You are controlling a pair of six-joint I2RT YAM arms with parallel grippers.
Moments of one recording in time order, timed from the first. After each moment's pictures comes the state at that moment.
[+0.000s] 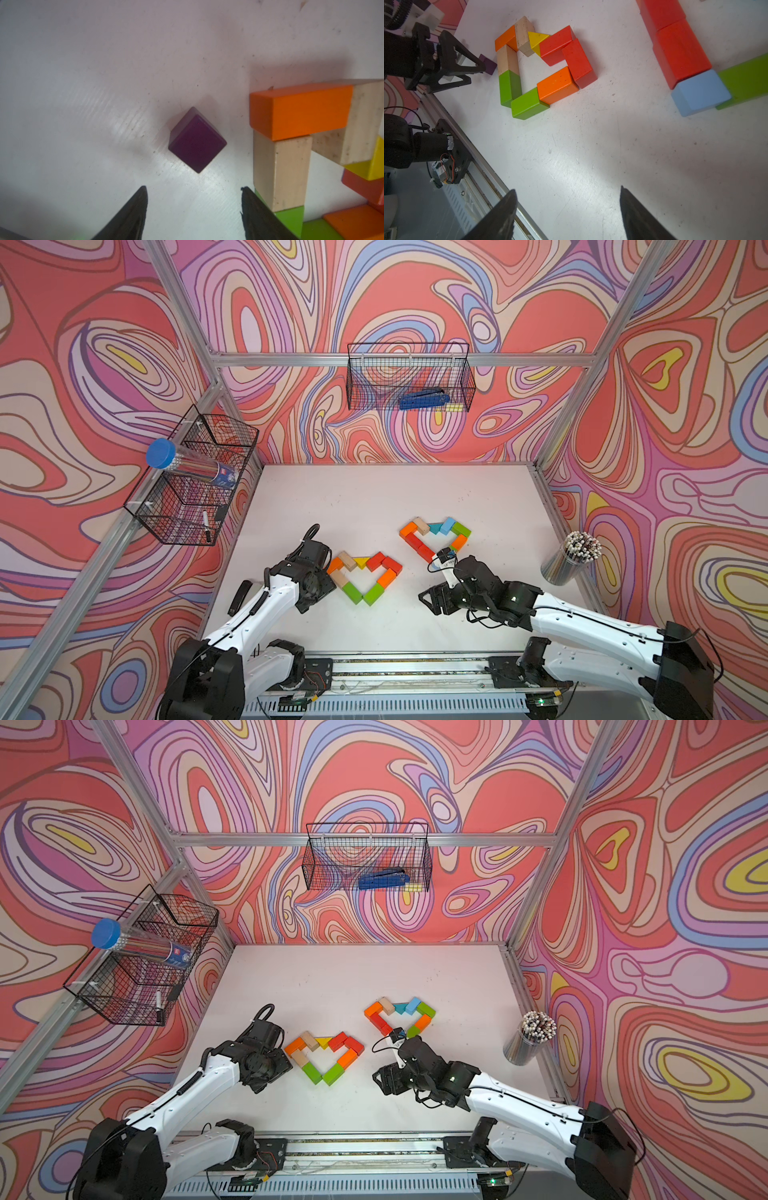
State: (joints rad) left arm -0.25 1.13 0.60 -0.80 -0.09 -0.96; right arm 0.90 1.03 0.58 -0.33 -0.09 0.54
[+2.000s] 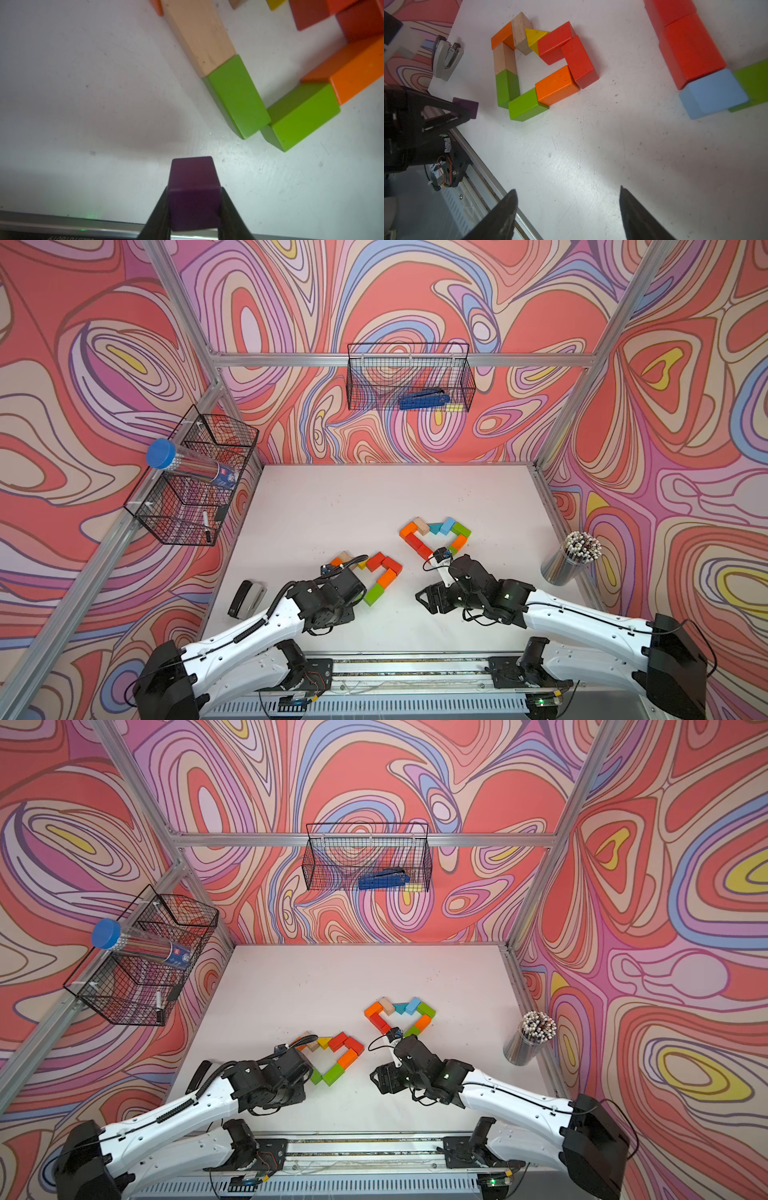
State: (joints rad) left arm -0.90 1.01 0.61 -0.95 -0.19 -1.08; right arm 0.90 1.09 0.59 -0.29 -0.10 0.54
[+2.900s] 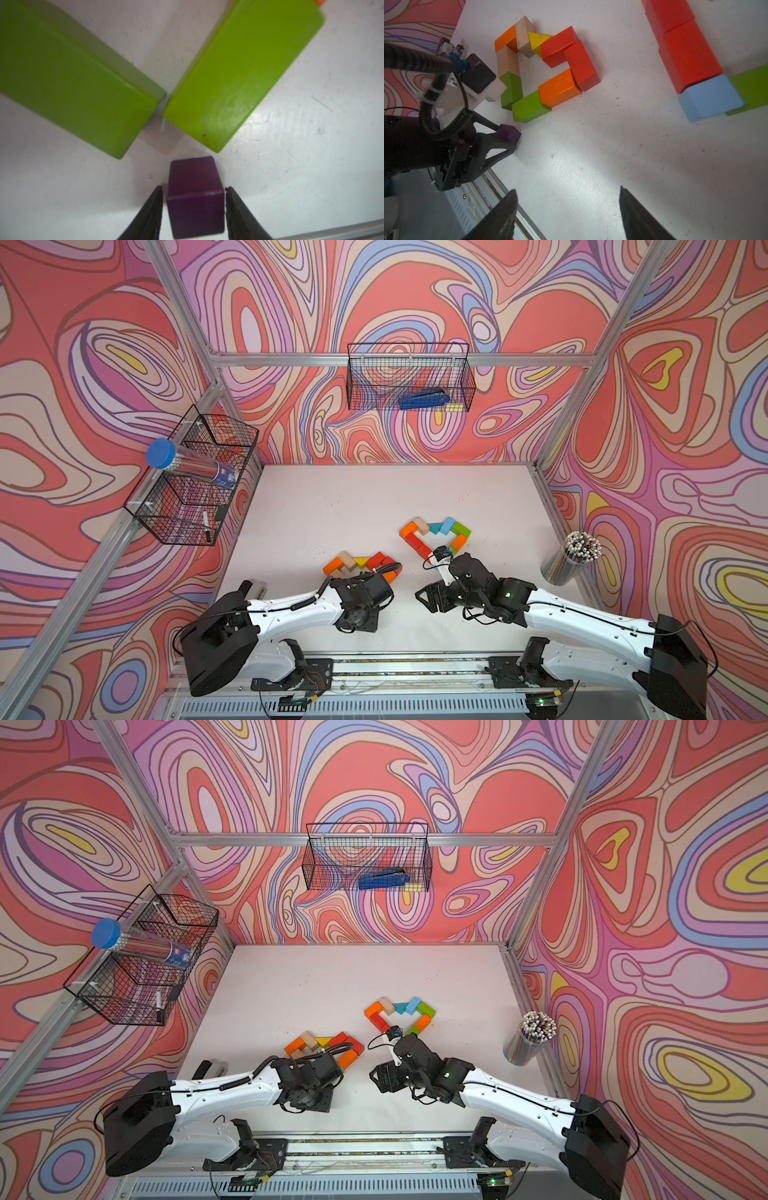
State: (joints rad) left arm -0.98 1.32 0.64 -0.72 -0.06 -0.89; right arm 0.90 1.08 0.61 -0.31 -0.10 0.54
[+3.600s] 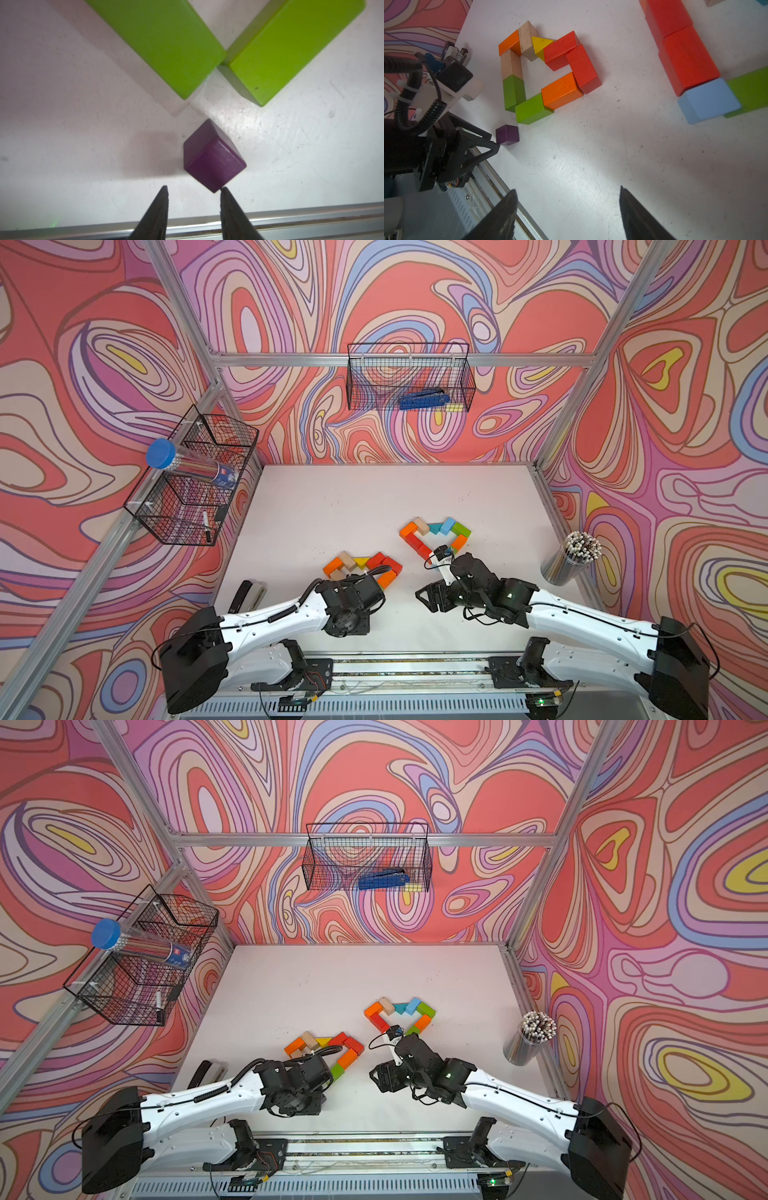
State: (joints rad) left arm -0.98 1.17 0.62 -0.86 -0.05 -1.02; right arm 0.90 1.07 0.61 -0.31 -0.10 0.54
